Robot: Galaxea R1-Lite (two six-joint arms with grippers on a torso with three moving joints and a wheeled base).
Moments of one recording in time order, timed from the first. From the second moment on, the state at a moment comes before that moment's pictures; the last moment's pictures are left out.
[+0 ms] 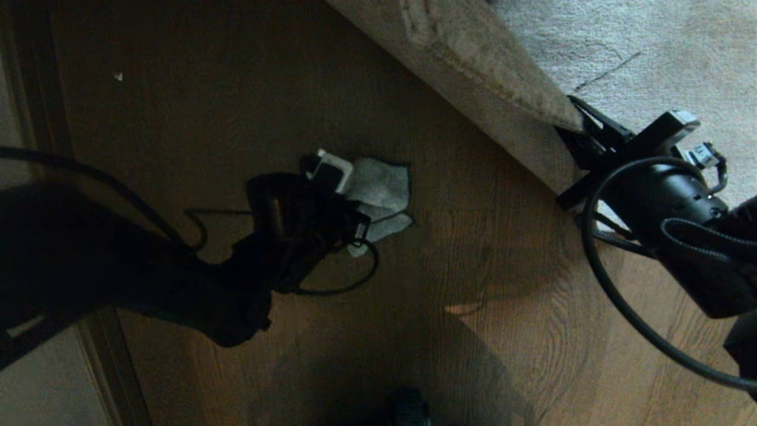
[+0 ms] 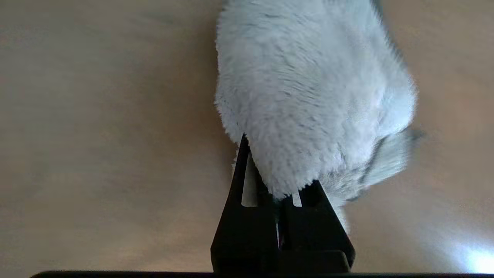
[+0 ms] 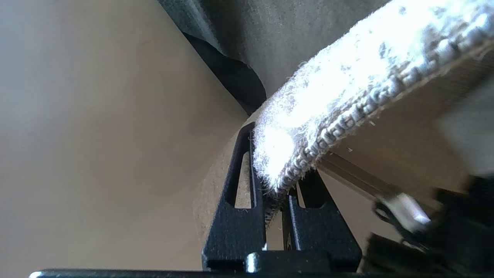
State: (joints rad) left arm -0.56 2.01 -0.94 -1.07 0.17 0.24; right arm 0.54 1.56 -0.58 -1.52 -0.05 1.66
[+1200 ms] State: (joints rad) left arm 0.05 1.41 -0.33 -1.07 0.05 0.26; right arm 0.54 1.49 -0.50 -1.52 -0.05 1.62
